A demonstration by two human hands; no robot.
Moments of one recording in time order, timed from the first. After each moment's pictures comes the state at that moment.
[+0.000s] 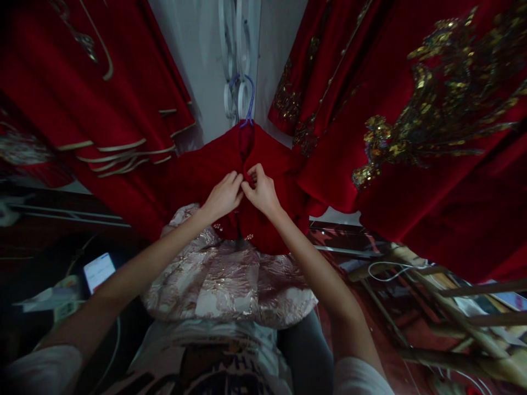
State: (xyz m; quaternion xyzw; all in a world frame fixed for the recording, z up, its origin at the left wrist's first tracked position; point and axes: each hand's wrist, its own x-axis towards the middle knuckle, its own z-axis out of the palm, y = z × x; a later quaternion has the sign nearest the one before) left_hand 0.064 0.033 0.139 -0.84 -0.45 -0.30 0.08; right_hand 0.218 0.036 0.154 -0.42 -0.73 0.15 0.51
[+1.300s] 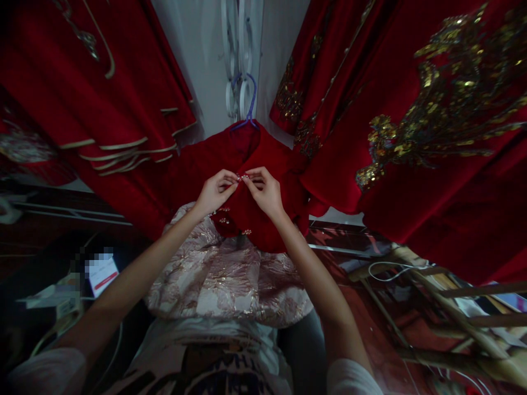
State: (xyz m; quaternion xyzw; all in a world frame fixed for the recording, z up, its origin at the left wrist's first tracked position) left_hand 0.046 0.039 0.128 -0.71 -0.35 -0.54 -0.28; right_hand 0.218 0.031 0.146 -0.38 -0.67 0.28 0.57
